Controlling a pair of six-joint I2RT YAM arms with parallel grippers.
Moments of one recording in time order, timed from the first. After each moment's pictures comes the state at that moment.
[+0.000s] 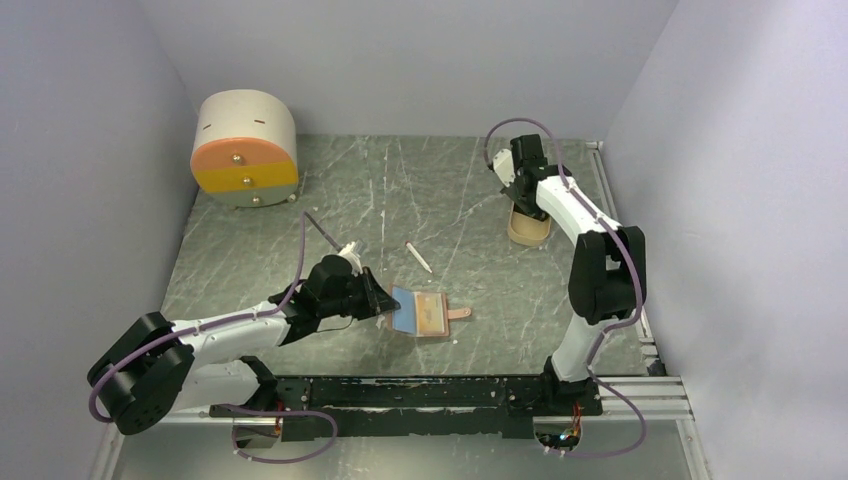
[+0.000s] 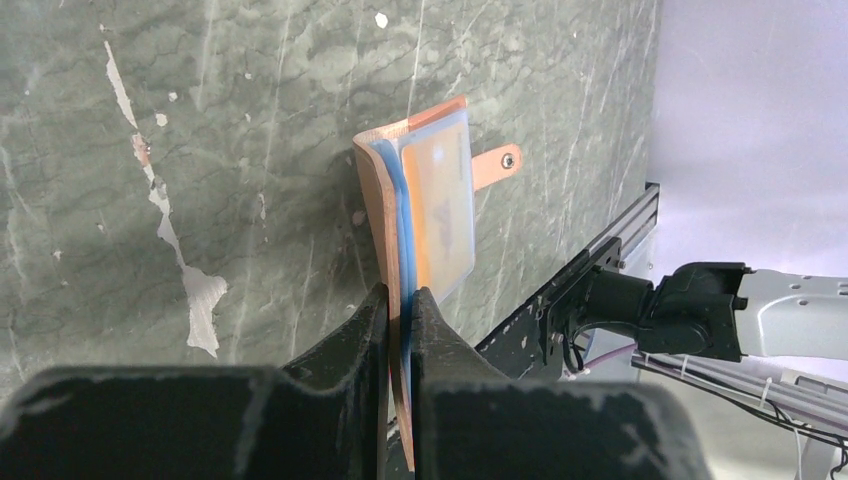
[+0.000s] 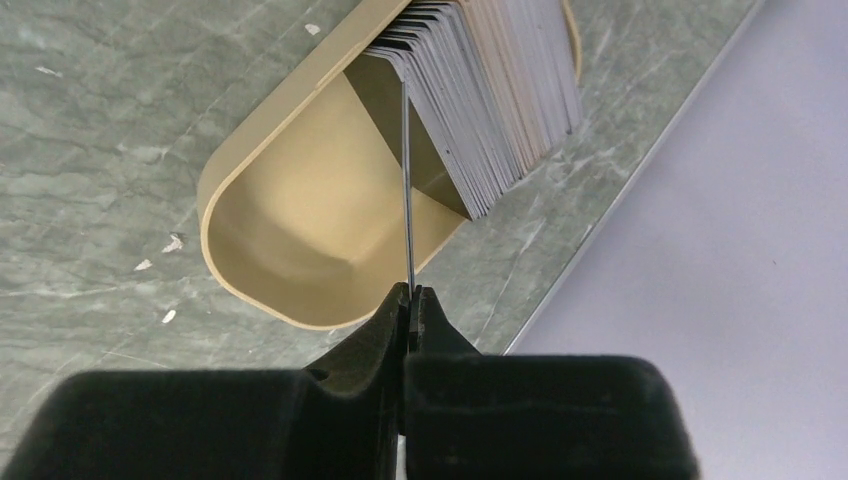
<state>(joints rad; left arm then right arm) -0.78 1.18 0.40 0.23 0.18 -1.01 0.18 1.79 1.40 -0.62 0.29 -0.64</state>
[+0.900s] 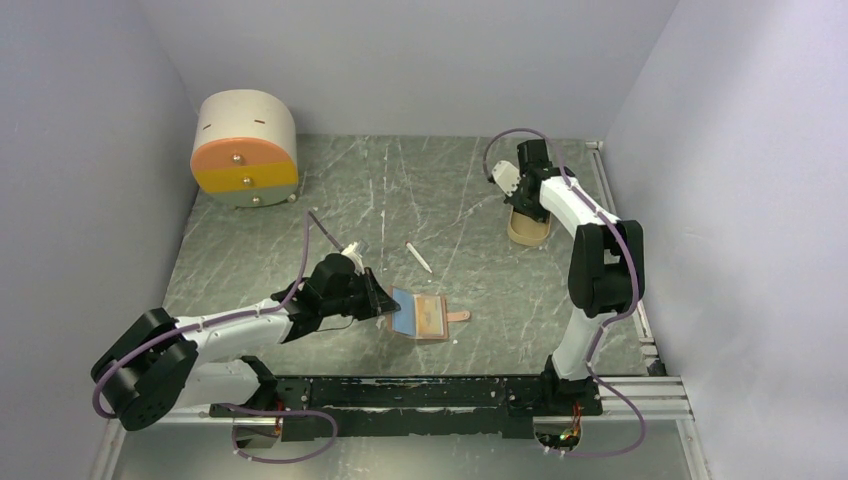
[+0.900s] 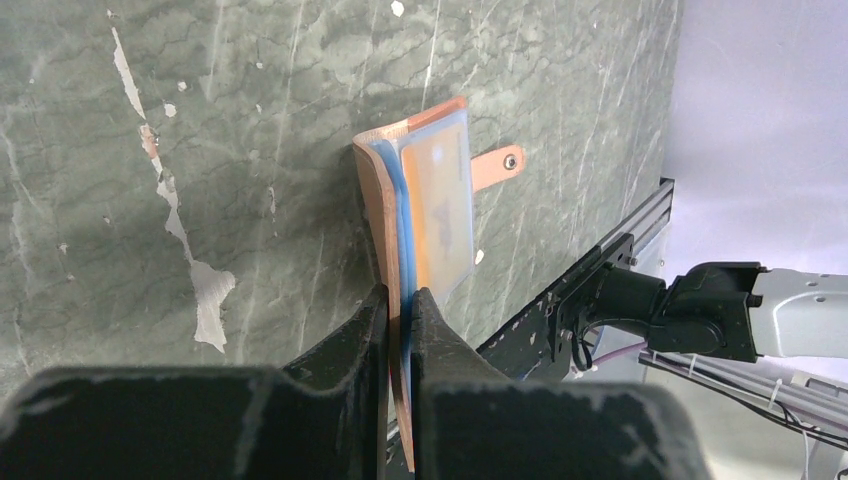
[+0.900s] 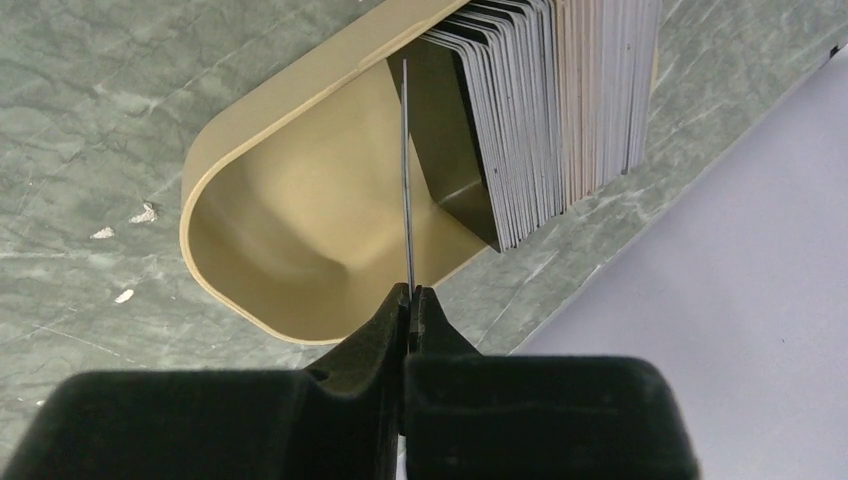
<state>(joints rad) -0.78 1.21 0.42 0.19 0.19 -1.01 0.13 1.85 1.39 -0.63 0.19 -0.84</state>
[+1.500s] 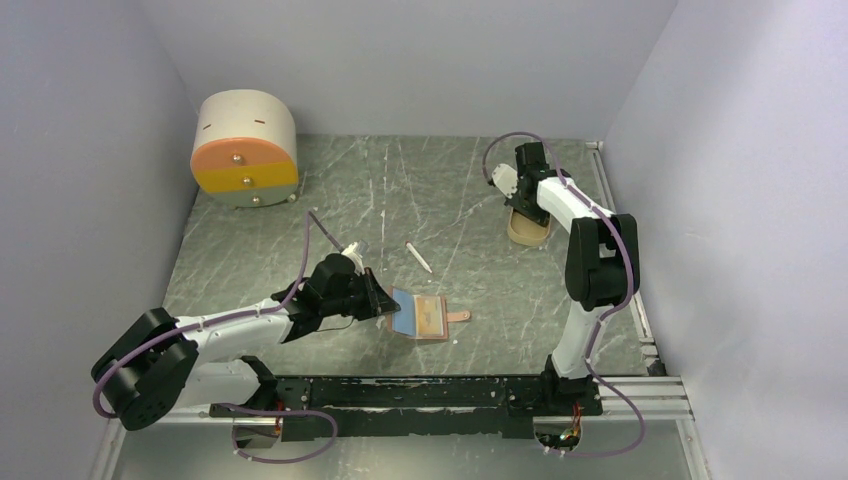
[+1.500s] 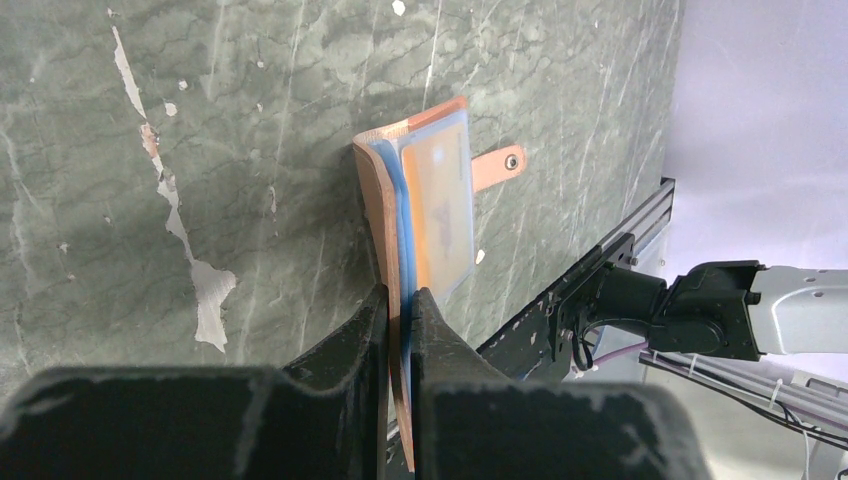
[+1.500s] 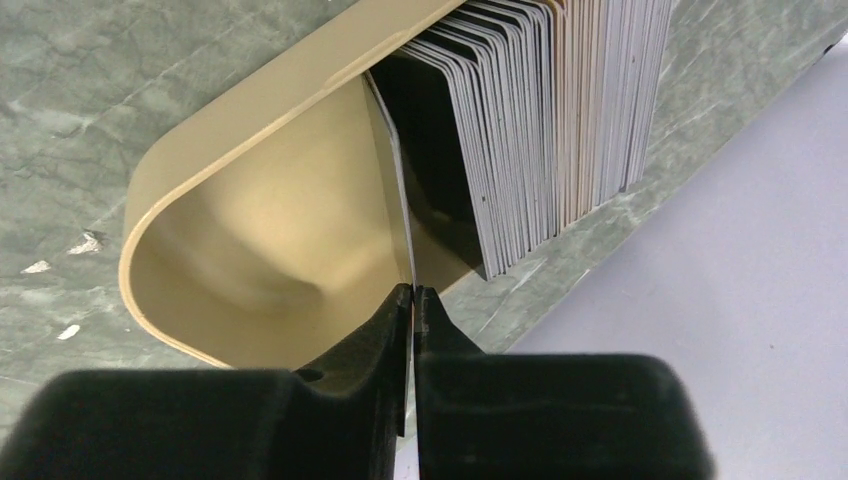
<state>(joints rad) -0.78 1.21 0.42 0.19 0.19 -1.01 0.12 1.91 1.39 -0.58 0.23 -0.87</state>
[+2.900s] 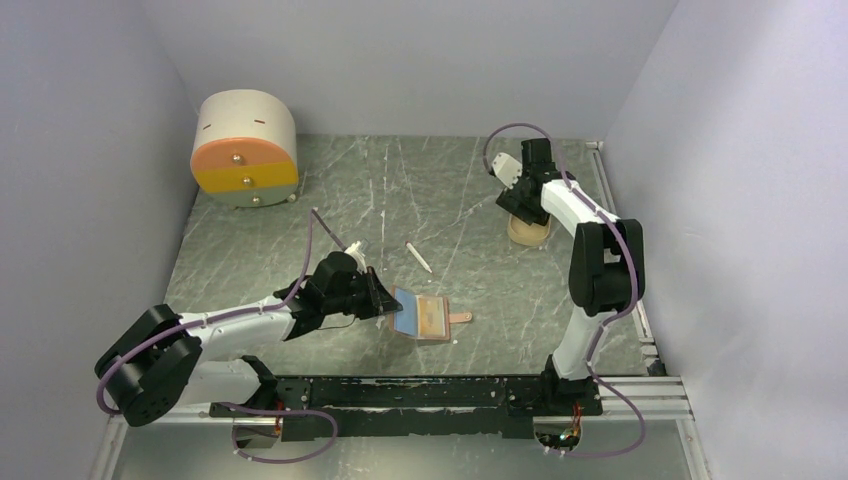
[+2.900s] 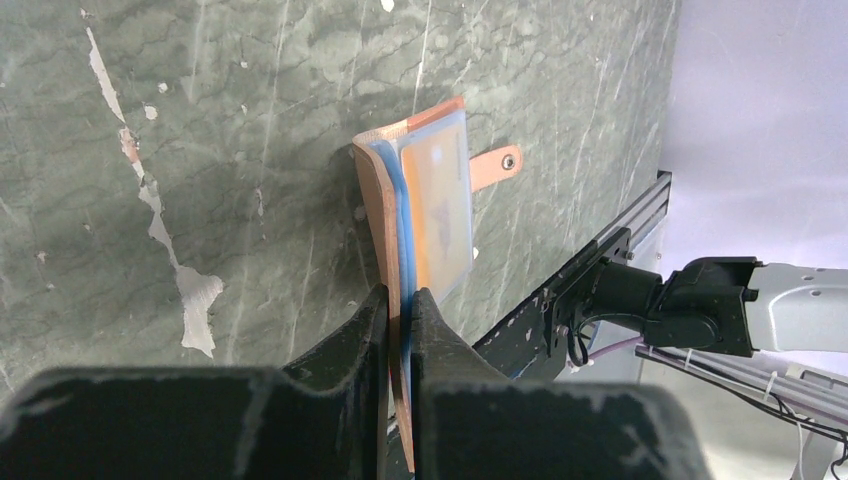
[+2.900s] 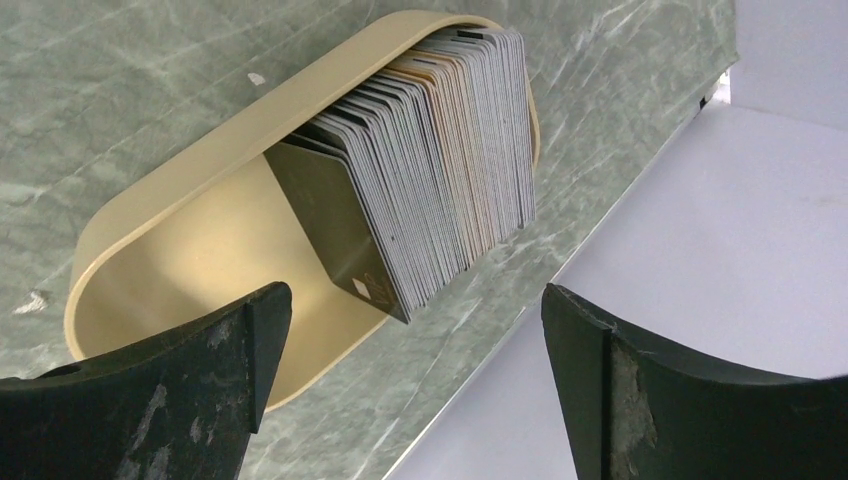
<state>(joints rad) -0.78 1.23 0.44 0.19 0.21 -1.01 0.11 1.85 1.35 -0.41 0.18 -0.93</state>
